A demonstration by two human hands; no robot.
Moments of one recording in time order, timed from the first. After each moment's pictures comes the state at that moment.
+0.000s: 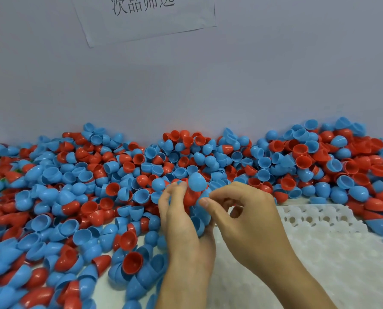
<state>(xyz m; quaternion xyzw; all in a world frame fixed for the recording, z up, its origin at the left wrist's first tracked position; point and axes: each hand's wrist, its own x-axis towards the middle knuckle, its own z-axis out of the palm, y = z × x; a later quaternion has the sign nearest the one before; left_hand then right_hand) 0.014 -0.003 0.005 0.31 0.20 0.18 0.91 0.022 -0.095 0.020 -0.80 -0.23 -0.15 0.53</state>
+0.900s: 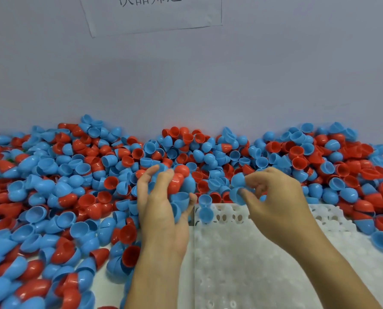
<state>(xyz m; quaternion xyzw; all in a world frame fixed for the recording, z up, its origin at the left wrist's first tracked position) 0.011 0.034 0.015 0.37 0.18 0.24 0.88 0.047 -0.129 0.031 -0.92 -0.16 -0.16 0.34</state>
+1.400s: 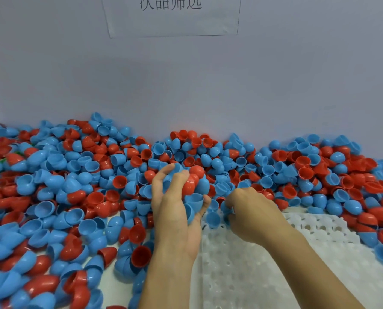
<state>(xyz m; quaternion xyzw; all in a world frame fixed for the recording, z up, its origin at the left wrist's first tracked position) 0.011 0.035 0.019 0.35 0.16 0.22 0.90 0.072 -0.087 0.015 -0.98 -0.19 0.01 0.04</state>
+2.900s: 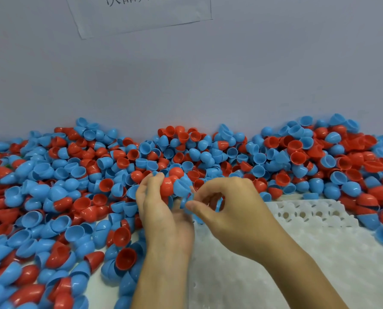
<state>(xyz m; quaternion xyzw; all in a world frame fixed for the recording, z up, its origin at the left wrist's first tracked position) 0.023 0.019 0.008 0.29 0.18 0.22 0.91 0.032 -0.096 0.033 -0.84 -0.29 -0.05 0.45</state>
